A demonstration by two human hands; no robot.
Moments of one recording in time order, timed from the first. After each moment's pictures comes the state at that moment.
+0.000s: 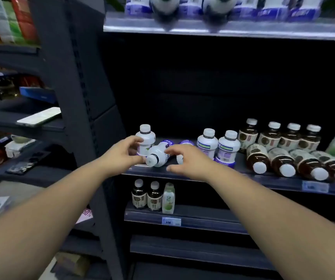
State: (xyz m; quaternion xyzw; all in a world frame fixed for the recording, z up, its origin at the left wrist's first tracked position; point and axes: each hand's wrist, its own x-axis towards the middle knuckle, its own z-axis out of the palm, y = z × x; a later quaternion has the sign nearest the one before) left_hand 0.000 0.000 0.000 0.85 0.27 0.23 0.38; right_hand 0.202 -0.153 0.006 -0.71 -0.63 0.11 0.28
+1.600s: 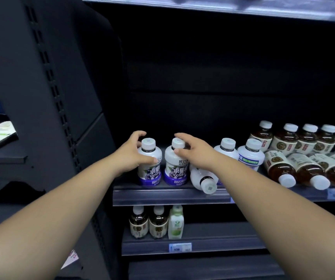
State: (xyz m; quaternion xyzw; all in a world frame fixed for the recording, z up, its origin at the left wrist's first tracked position) left_hand 0.092 0.146 -0.016 0.82 0.26 0.20 0.48; right_hand 0.271 -0.020 -0.002 -0.77 -0.48 0.16 0.38
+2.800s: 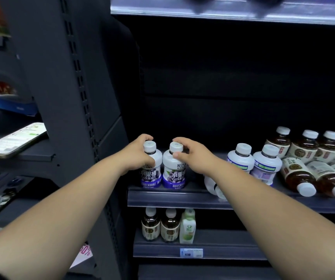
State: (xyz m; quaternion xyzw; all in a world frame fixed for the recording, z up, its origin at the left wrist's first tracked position) left_hand 0.069 0.156 0.001 0.83 0.32 0.17 0.42; right_hand 0.246 0.014 -0.010 -0.73 -0.53 0.16 0.41
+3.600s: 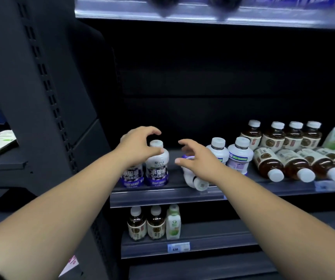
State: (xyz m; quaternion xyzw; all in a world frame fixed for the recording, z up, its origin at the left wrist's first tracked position) left_hand 0.106 0.107 0.029 0.92 0.22 0.23 0.23; right_hand 0.256 -0.064 -0.014 -0.77 -0.48 0.09 0.41
